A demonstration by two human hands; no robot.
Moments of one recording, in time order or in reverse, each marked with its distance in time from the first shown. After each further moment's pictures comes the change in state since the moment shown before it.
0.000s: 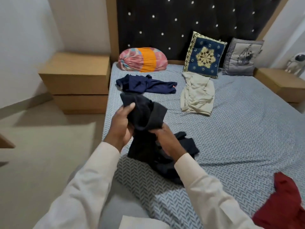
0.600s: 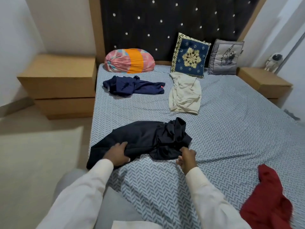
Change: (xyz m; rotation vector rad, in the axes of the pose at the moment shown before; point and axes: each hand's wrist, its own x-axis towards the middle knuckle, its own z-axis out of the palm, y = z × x) left_hand 0.027 -0.100 -0.109 1.808 -0.296 -0.298; right_hand -0.019 0.122 -0.130 0.309 0.780 0.448
